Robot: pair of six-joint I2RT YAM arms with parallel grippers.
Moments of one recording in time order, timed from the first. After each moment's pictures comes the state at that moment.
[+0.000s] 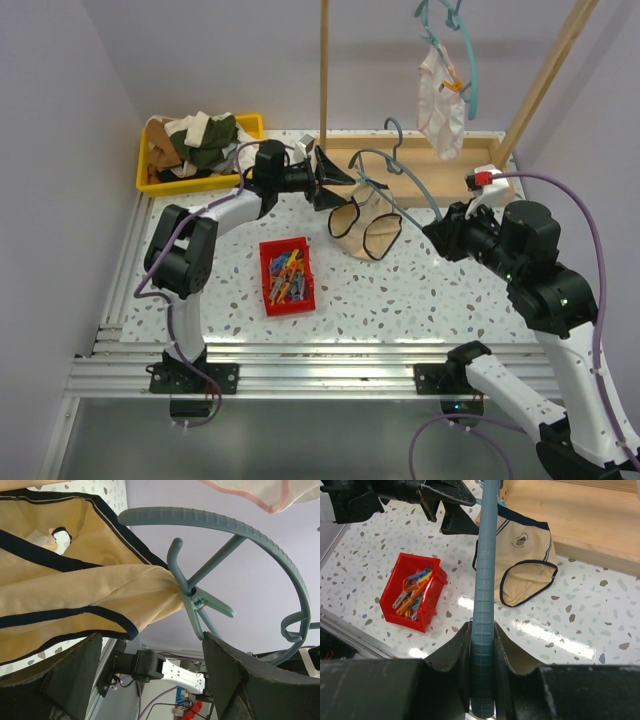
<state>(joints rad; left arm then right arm) -0.41 1.99 1.36 0.36 0.91 -1.30 0.37 0.78 1.27 -0.86 -0.12 0.17</state>
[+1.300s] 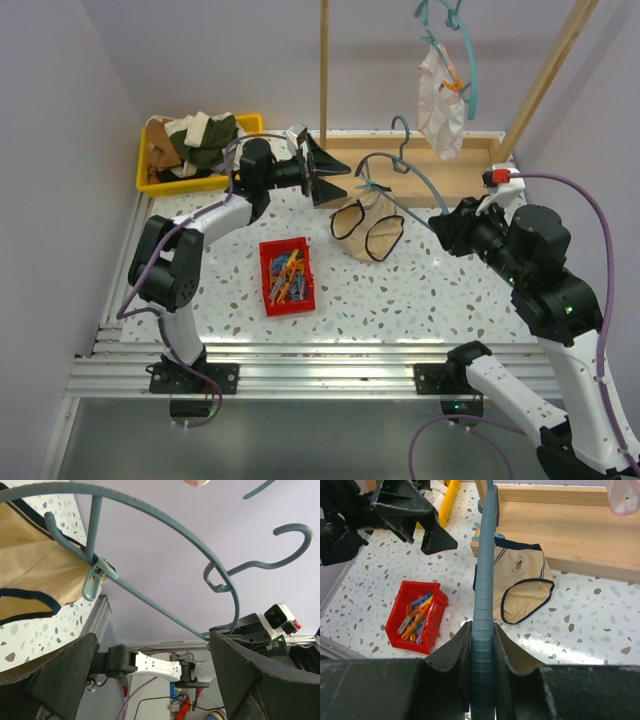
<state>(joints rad) -0.41 1.85 1.24 0.61 0.95 -1.48 0.37 0.76 1.27 -0.80 -0.04 0.26</state>
